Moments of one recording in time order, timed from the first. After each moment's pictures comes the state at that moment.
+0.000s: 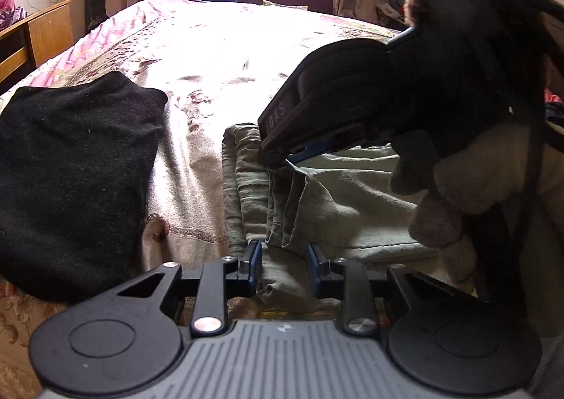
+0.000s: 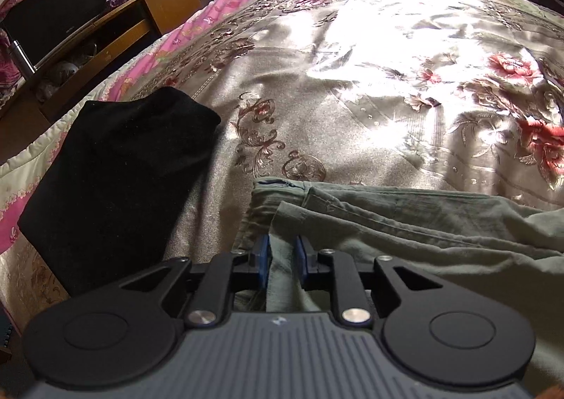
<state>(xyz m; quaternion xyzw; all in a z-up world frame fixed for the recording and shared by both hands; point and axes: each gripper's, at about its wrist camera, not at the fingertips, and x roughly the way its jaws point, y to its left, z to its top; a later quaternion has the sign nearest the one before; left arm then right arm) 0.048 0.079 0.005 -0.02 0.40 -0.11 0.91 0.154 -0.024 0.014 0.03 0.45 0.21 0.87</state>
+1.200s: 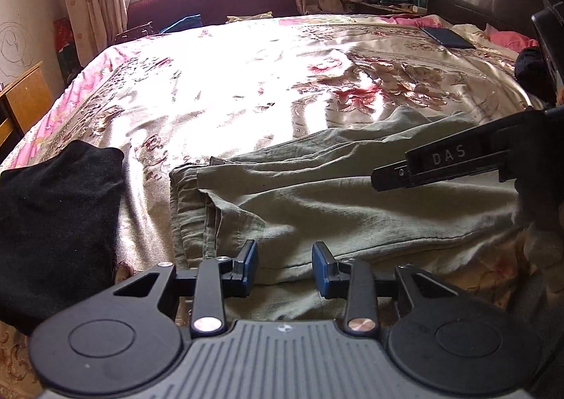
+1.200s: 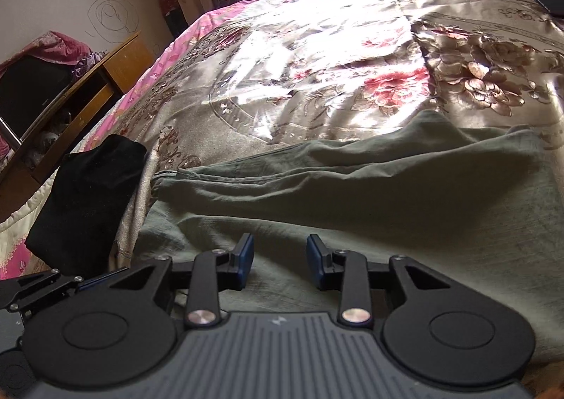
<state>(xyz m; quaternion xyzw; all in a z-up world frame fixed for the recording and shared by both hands) 0.042 0.008 0.024 0.08 0.38 -0.13 0.91 0.091 -0.184 0.012 0.13 0.42 0.14 0.89</state>
